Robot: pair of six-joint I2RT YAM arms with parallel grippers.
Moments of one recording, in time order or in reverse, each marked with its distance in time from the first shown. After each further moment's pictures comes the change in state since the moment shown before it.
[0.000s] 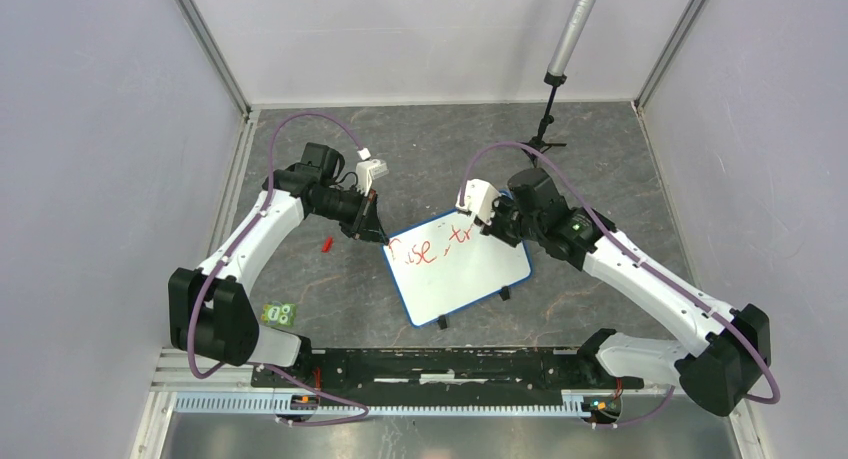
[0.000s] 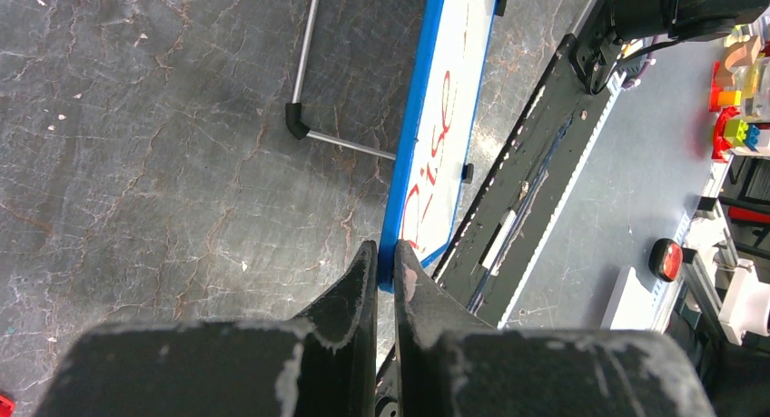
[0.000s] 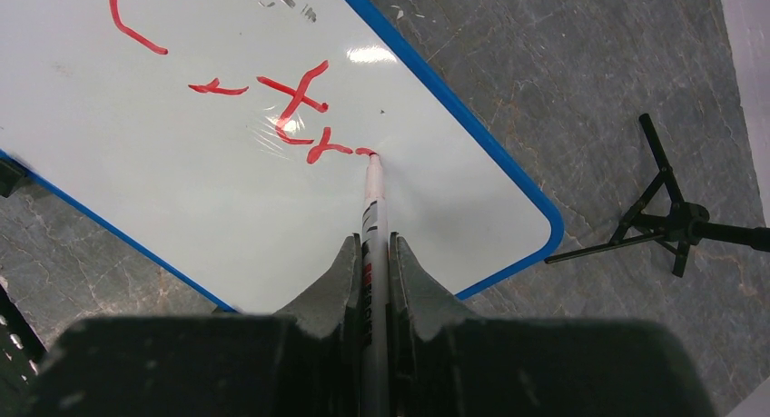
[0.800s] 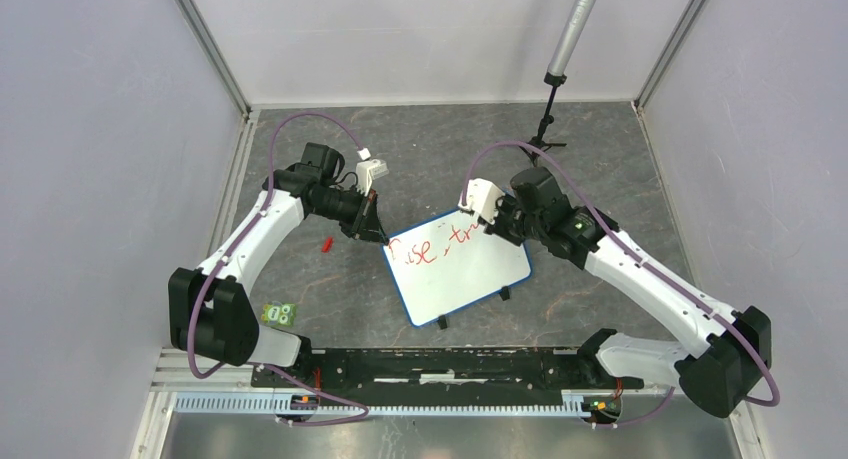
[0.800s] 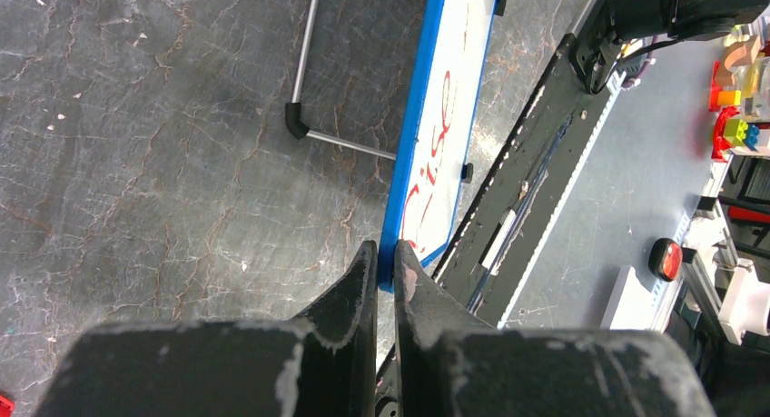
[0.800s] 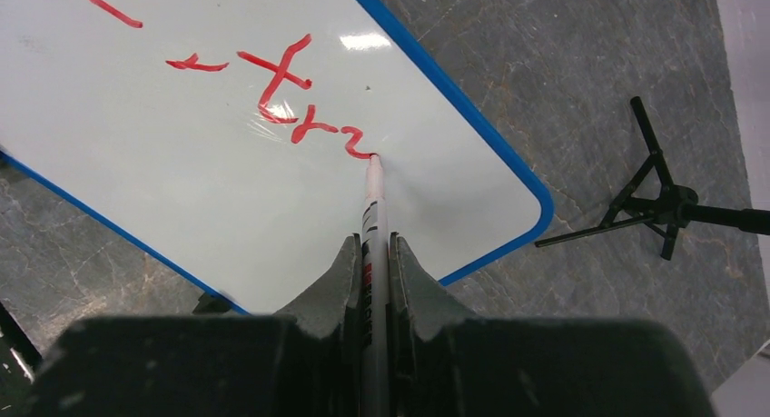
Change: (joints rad) left arm 0.000 0.000 0.000 0.000 0.000 0.000; right arm -0.013 -0.010 -0.004 -0.026 0.011 -0.021
